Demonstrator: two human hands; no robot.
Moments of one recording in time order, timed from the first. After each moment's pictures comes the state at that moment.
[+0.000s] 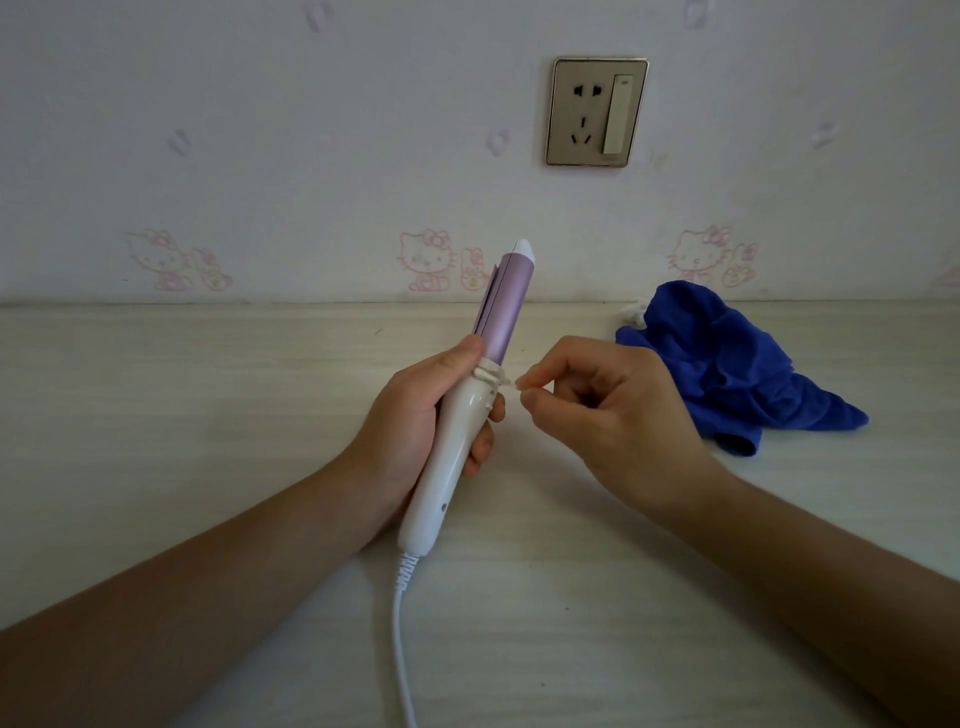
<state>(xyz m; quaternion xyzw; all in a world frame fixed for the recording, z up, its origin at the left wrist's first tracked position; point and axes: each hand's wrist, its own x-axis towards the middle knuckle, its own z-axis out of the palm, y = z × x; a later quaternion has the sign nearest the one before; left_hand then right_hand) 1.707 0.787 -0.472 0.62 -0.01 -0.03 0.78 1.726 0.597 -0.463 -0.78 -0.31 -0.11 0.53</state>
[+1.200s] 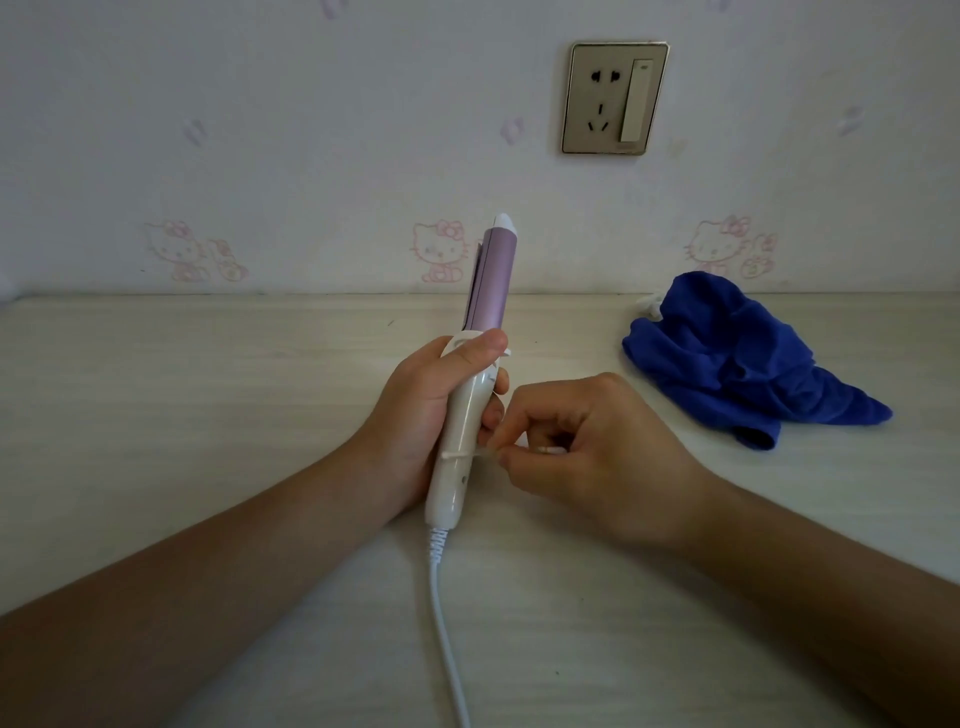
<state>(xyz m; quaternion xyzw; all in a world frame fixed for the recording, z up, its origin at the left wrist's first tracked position) 1.709 0.788 -0.469 0.59 0.00 -0.03 0.81 1.709 0.609 -0.461 -0.80 -0.40 -0.02 0.44</state>
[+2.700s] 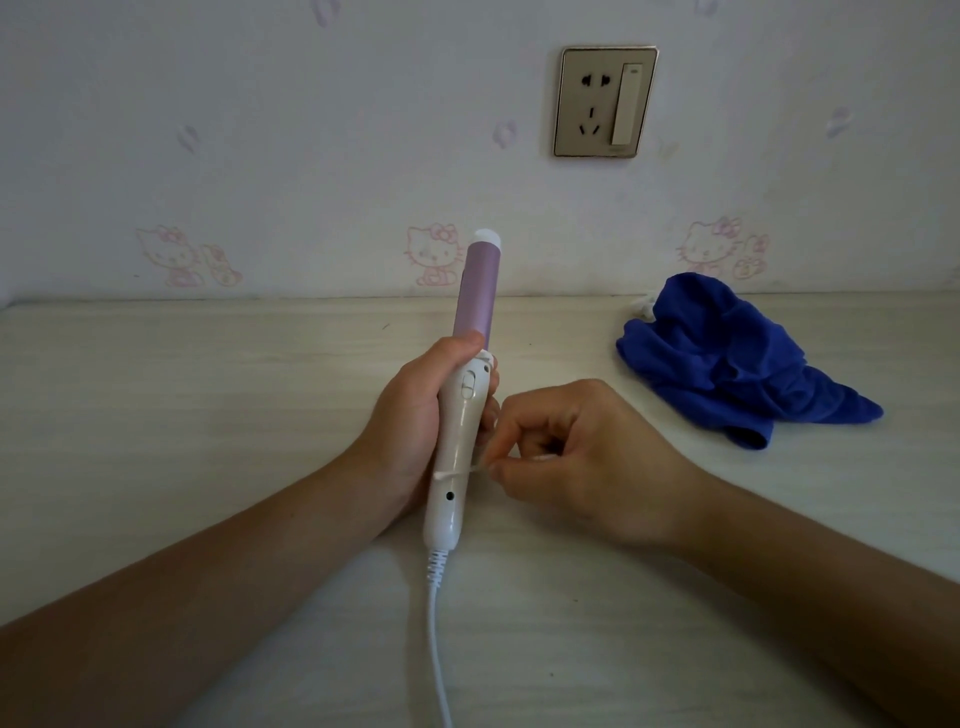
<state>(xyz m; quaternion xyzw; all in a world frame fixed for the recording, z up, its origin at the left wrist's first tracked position) 1.702 0.781 -0.465 0.60 0.01 -0.01 0.80 1.709 0.606 -0.459 -0.79 -0.39 0.07 0.47</state>
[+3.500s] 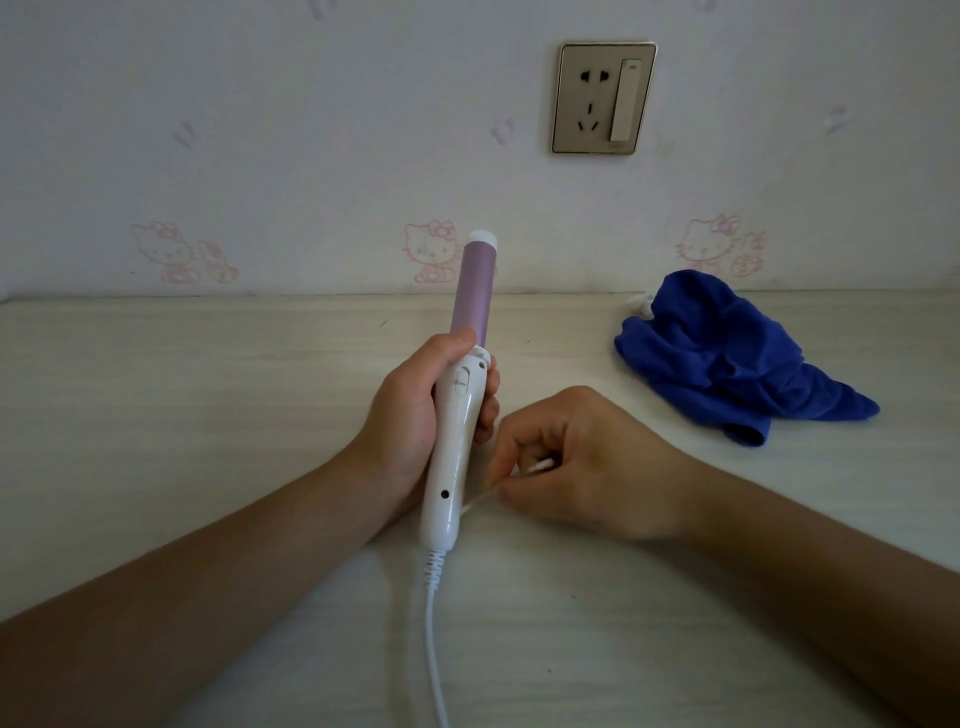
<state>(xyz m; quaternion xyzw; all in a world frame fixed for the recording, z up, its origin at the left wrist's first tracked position) 1.706 0.785 -0.472 0.58 0.00 -0.03 0.82 1.709 0.604 -0.457 -0.80 -0.39 0.13 0.43</state>
